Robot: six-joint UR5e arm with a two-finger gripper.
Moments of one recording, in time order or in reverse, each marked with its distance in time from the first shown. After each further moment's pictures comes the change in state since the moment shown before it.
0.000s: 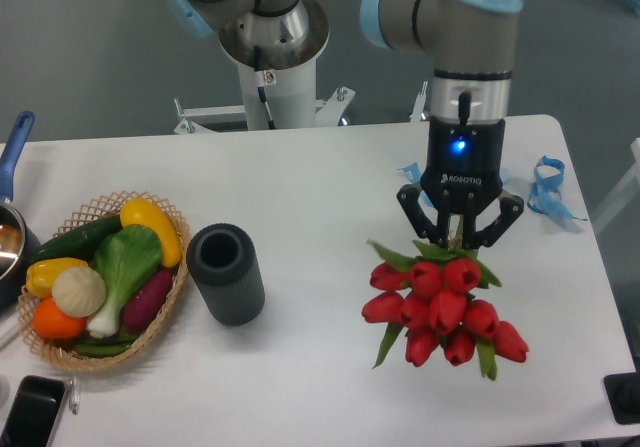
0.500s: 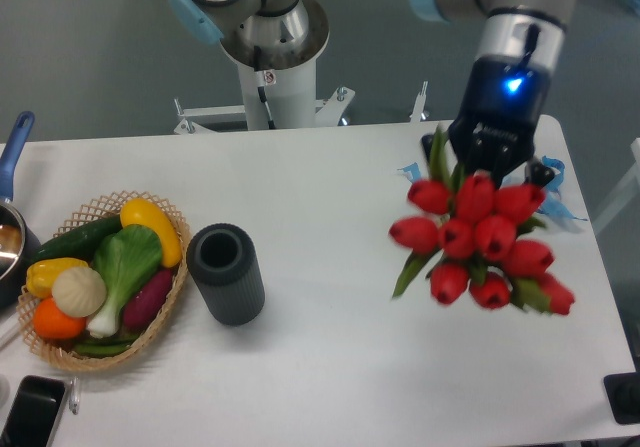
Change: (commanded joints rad) arm 0.138 -0.035 0.020 0.000 -0.514 0.026
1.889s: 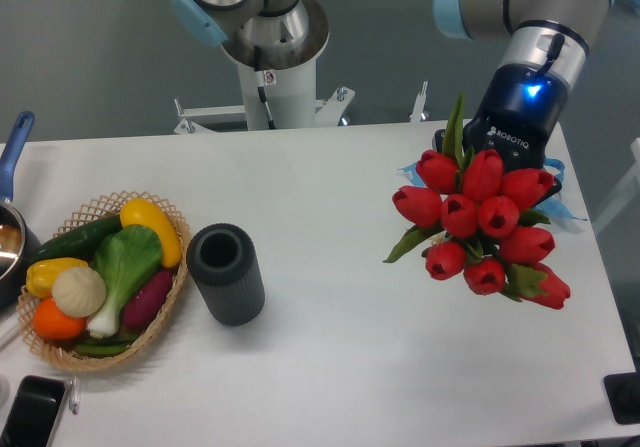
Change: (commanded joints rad) arm -0.017 -0.028 -0.012 0.000 0.005 0.069
